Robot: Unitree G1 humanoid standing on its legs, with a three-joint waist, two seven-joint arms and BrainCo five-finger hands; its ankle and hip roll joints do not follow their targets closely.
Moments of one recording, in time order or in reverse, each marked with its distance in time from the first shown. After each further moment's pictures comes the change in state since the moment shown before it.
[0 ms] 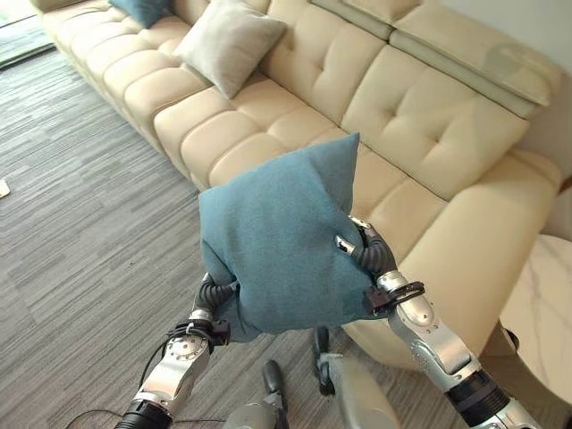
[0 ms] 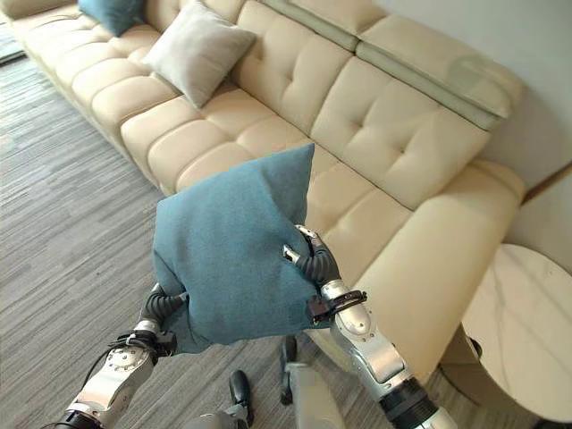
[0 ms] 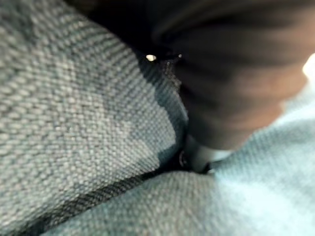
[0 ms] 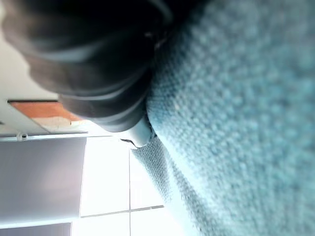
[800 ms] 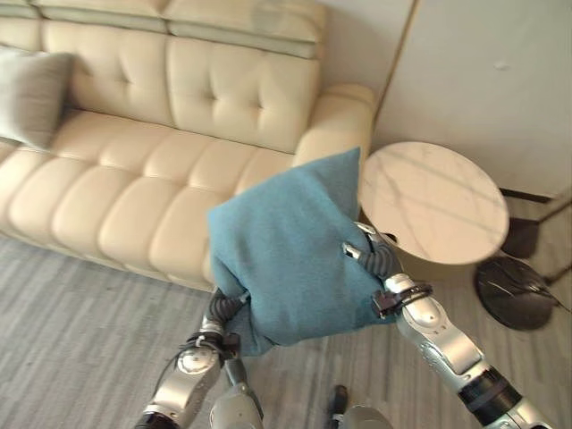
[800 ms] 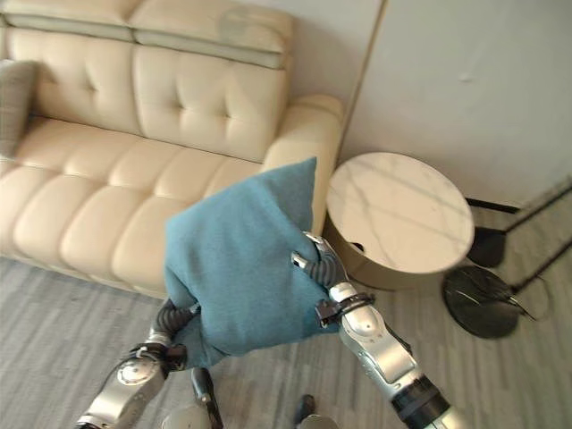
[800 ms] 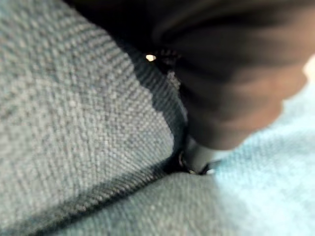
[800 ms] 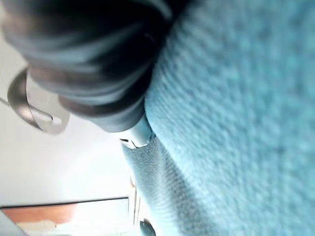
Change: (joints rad) left arm 0.050 -0.095 -0.066 0.004 -0.039 -0.007 0.026; right arm 0.061 -0.117 -0.004 0.030 -0.001 0.005 -0.039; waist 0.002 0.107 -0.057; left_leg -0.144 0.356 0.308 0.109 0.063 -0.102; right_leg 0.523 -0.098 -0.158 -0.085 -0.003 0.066
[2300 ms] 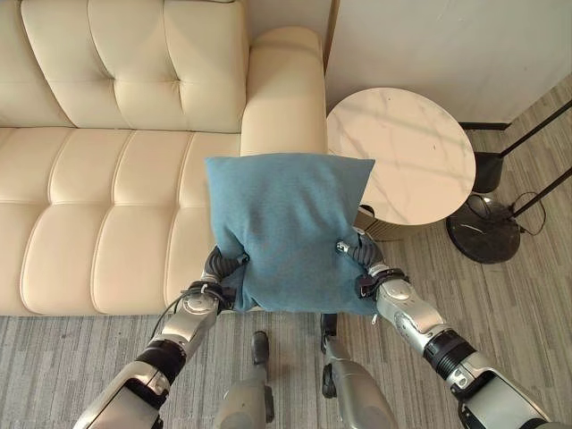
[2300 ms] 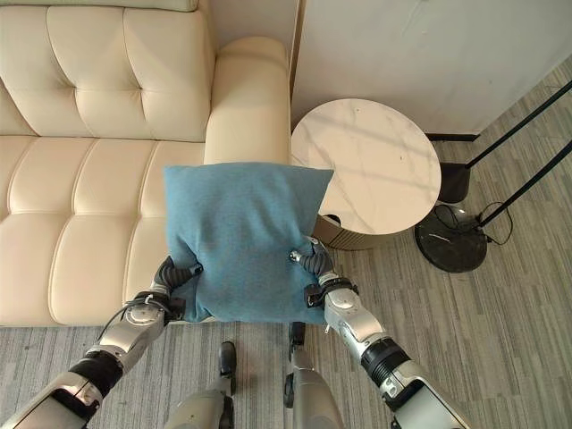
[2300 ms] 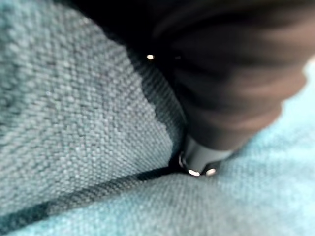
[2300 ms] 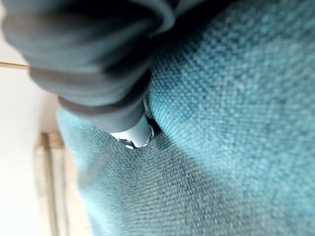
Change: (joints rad) left arm -0.404 0.134 -0.111 0.367 -0.022 -0.010 0.012; right arm -0.303 0.144 0.122 0.425 0.144 0.022 -0.048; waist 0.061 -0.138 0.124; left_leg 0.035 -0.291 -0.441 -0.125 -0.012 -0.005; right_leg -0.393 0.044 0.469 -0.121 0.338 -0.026
